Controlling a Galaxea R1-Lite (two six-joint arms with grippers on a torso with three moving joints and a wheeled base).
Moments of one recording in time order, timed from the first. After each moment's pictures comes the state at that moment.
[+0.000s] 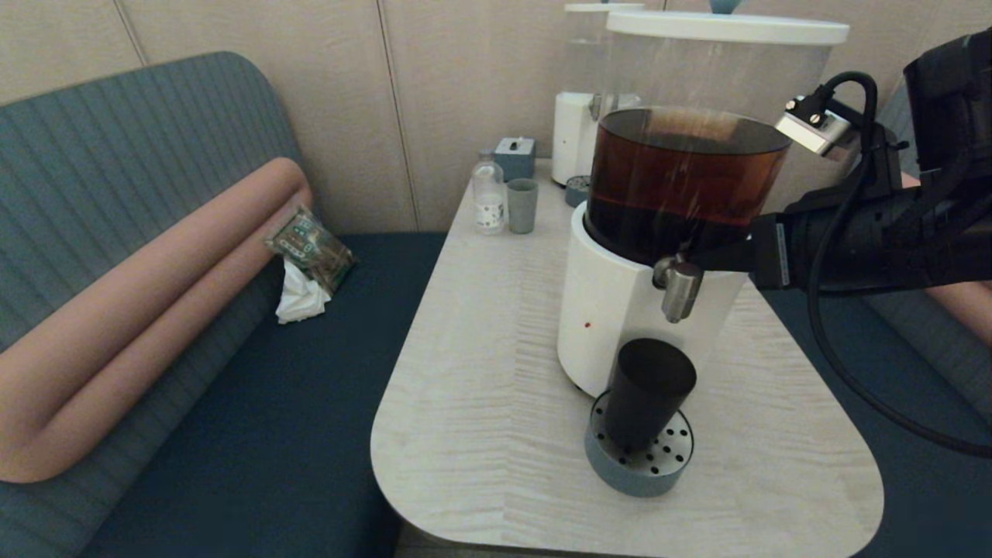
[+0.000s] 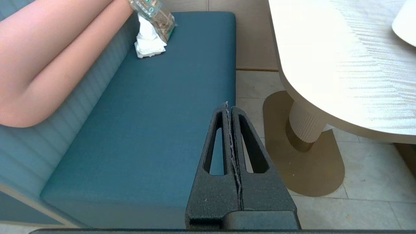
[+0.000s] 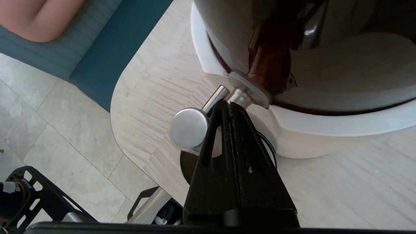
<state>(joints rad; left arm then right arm) 0.01 0.00 0.00 0.00 0.01 -0.01 0.39 1.56 -1.37 0.28 0.23 0.15</state>
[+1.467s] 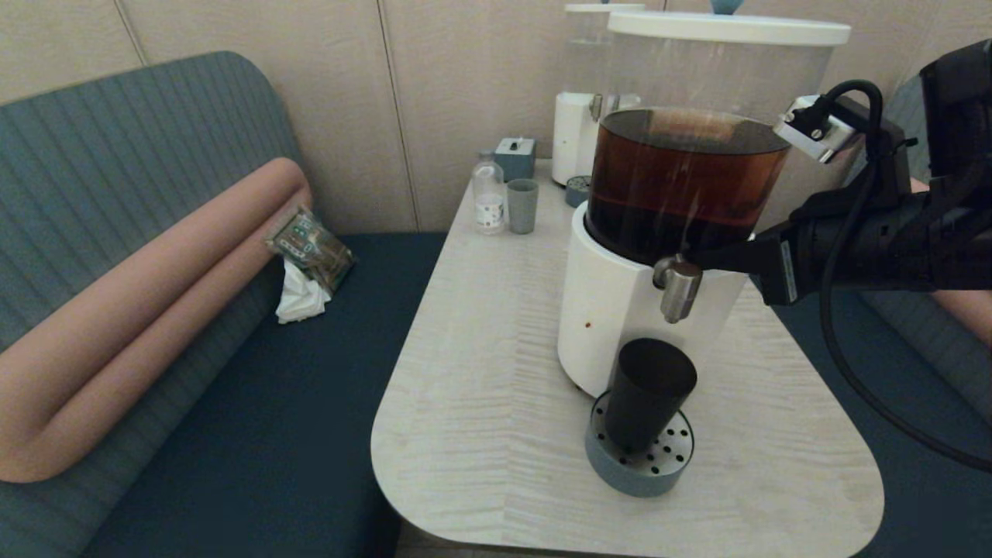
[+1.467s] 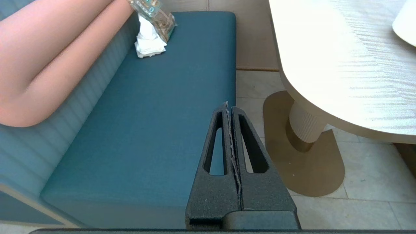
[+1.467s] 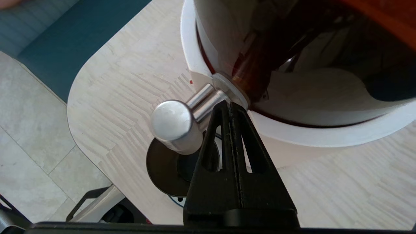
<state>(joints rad) 0.01 0.00 0.00 0.00 0.01 -0.01 0.39 1.53 -1.32 0.21 0.17 -0.07</state>
